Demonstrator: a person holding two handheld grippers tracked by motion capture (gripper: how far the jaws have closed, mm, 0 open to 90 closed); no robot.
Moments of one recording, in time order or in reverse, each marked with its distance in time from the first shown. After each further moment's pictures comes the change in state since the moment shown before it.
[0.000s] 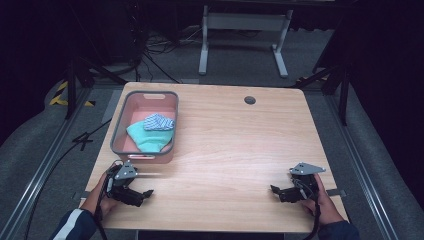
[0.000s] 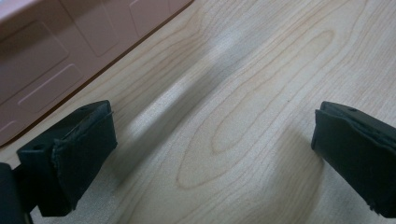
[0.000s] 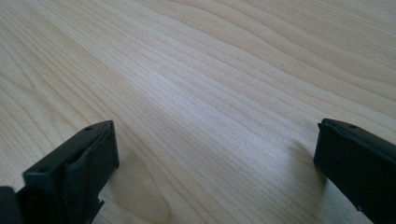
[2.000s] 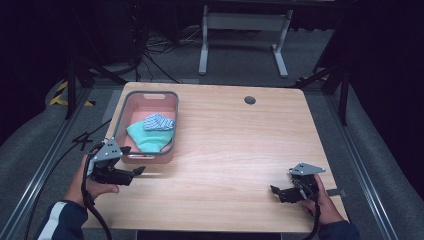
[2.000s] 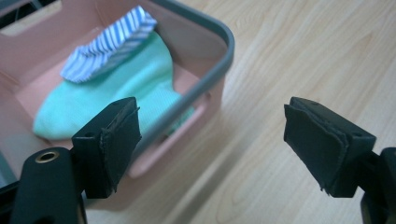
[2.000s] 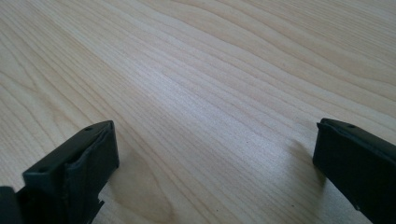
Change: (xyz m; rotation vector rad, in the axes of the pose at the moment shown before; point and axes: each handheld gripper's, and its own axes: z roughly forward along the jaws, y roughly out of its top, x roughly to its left) left arm 0.010 0.073 -0.080 -0.128 0.068 0.079; right arm 0.001 0.000 0.000 -0.001 -0.001 -0.007
